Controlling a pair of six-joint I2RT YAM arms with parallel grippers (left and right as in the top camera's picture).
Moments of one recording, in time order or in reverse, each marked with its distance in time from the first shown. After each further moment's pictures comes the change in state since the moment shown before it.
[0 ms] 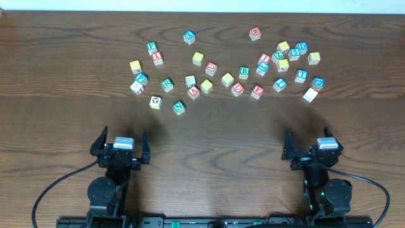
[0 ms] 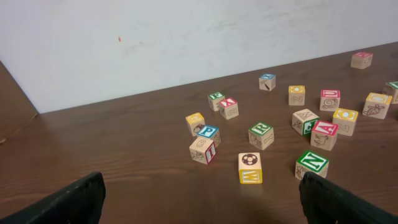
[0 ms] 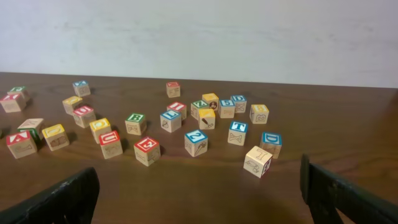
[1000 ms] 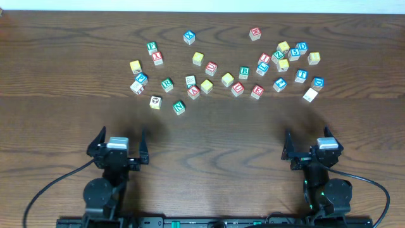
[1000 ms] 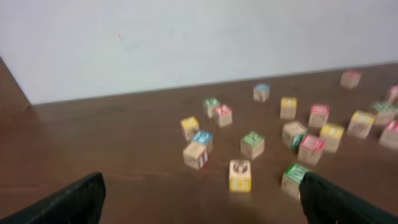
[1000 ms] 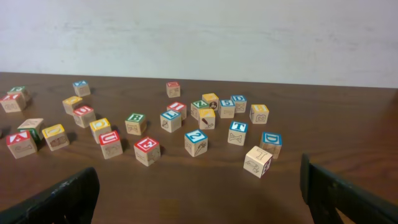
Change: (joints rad) left arm 0.001 0.013 0.107 -0.072 0.010 -0.096; right arm 0.000 0.000 0.000 0.000 0.000 0.000
